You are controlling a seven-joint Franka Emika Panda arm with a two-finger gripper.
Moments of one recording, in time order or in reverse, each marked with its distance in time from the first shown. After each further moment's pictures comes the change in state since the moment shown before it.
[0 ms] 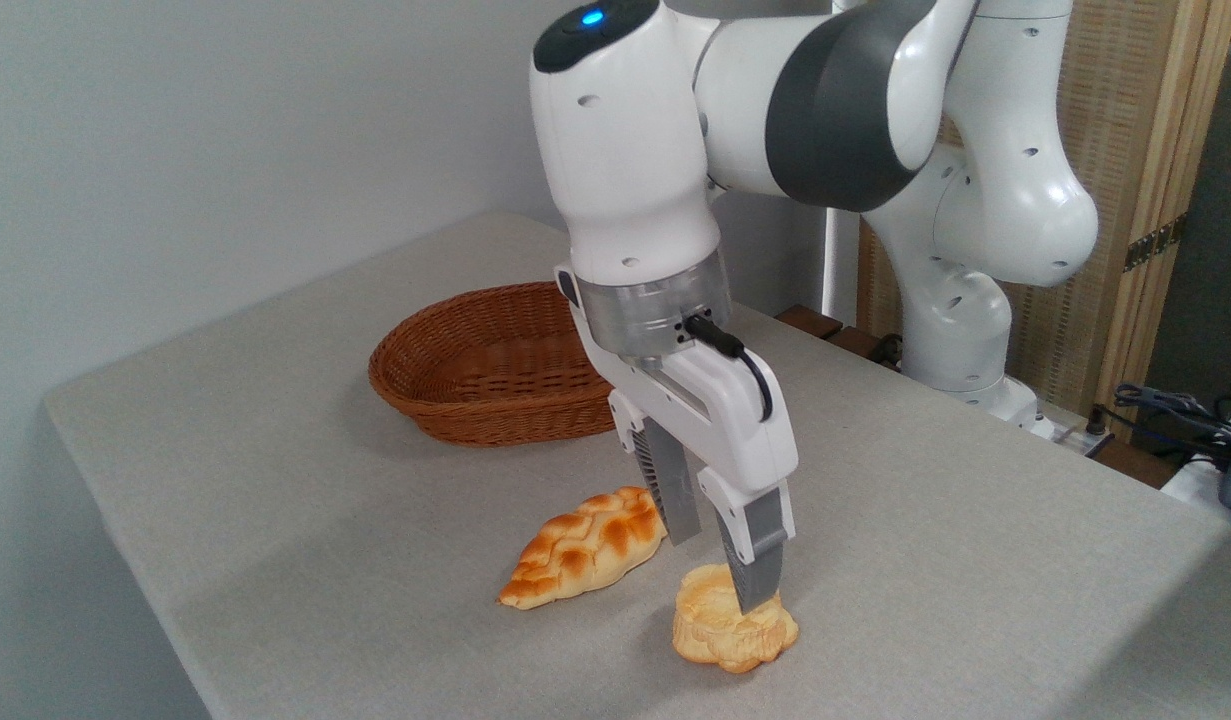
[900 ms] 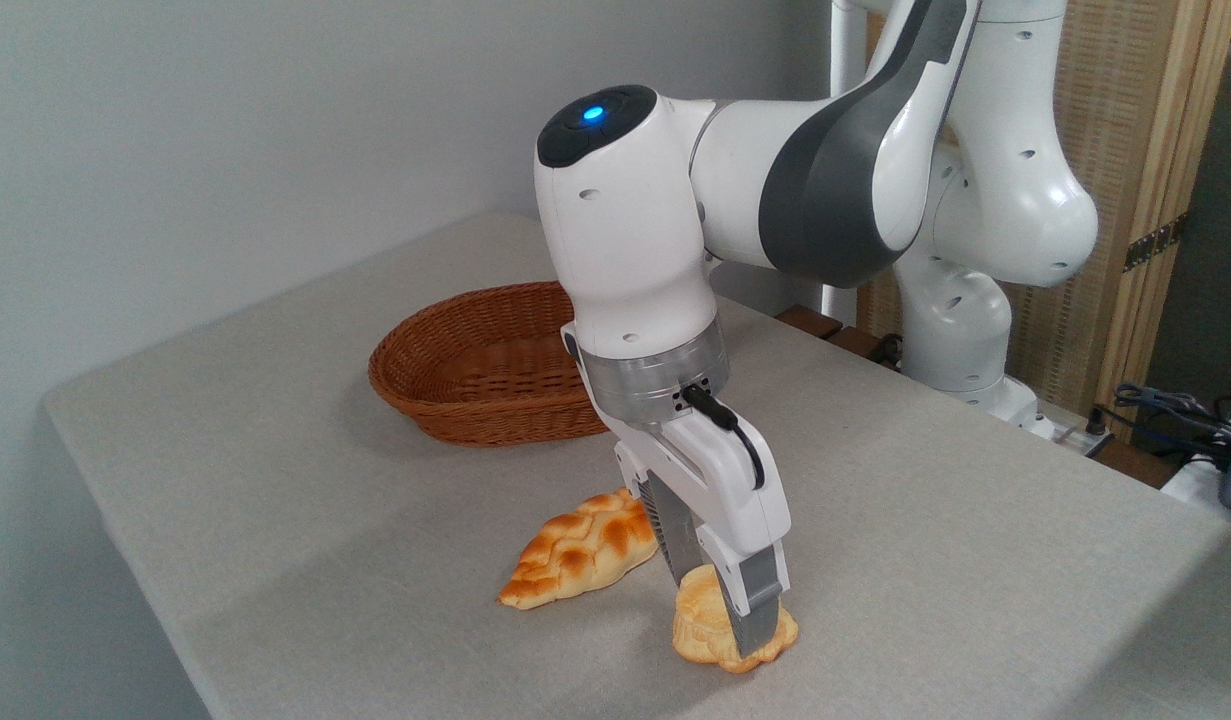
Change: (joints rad) arm -0.004 0.051 0.003 -0.057 0.000 0.094 0.006
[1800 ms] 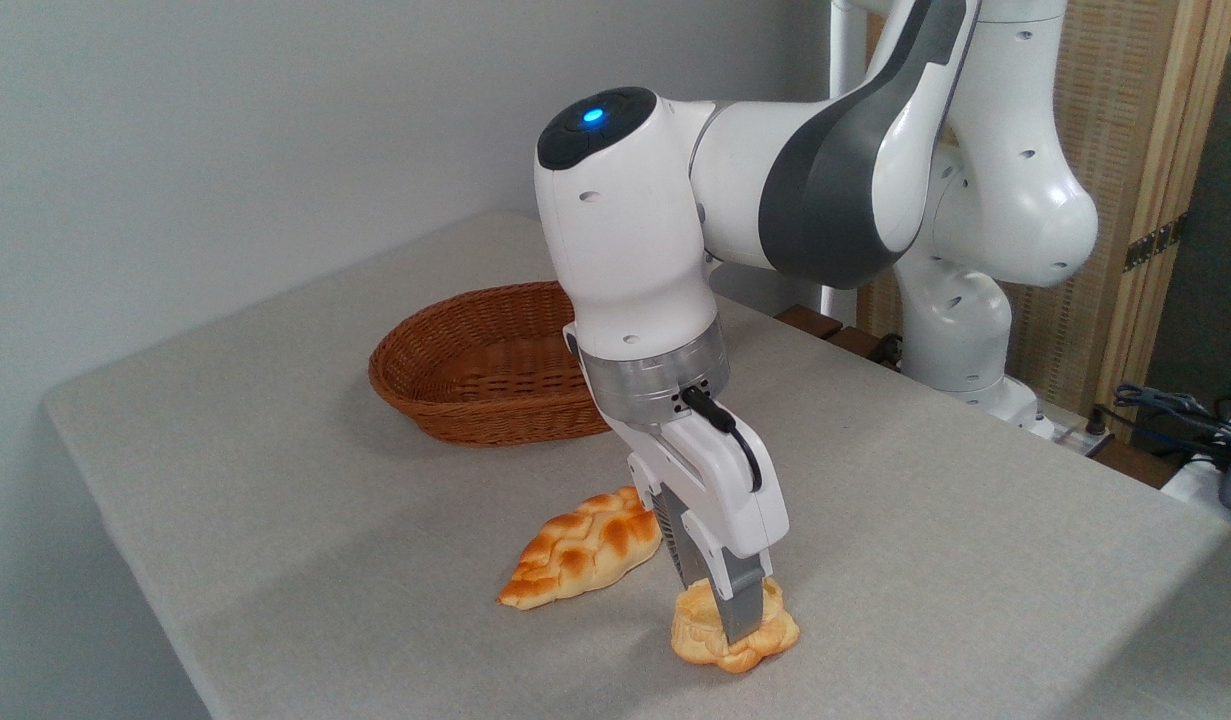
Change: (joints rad) arm 0.000 0.000 0.000 -0.002 0.000 -0.001 0.019
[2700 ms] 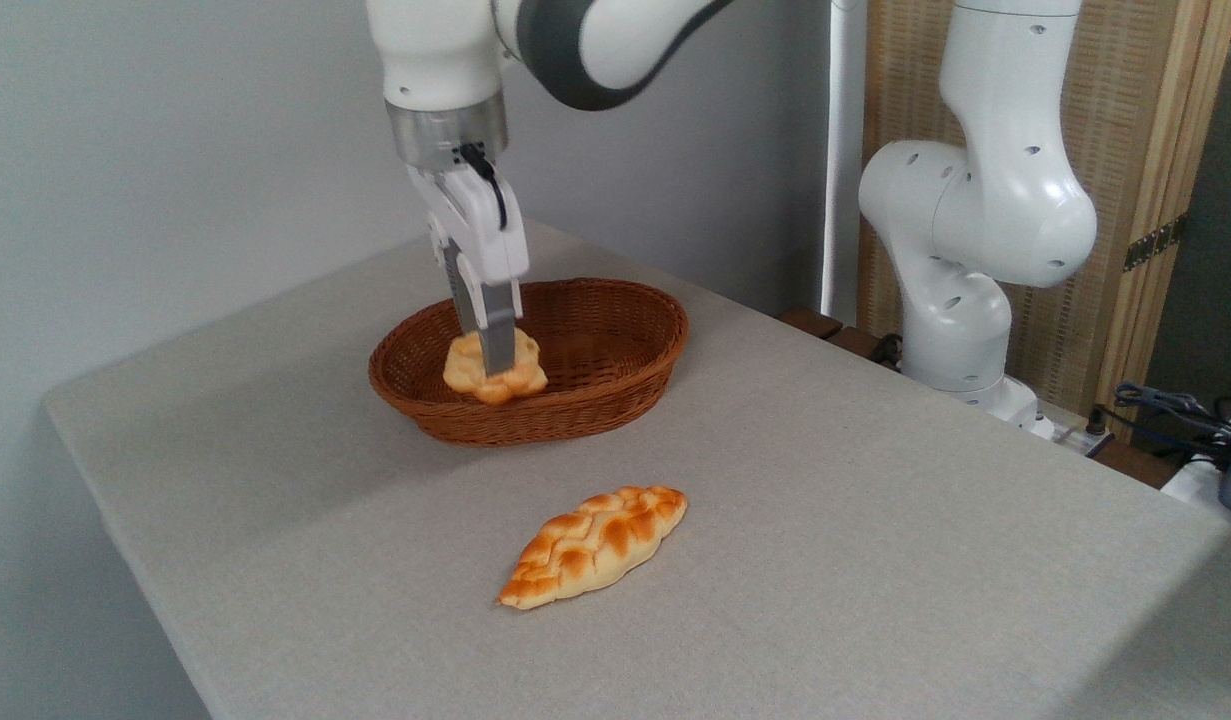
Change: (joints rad) arm -0.023 -0.111 -0.490 0.096 -0.310 -0.116 -0.390
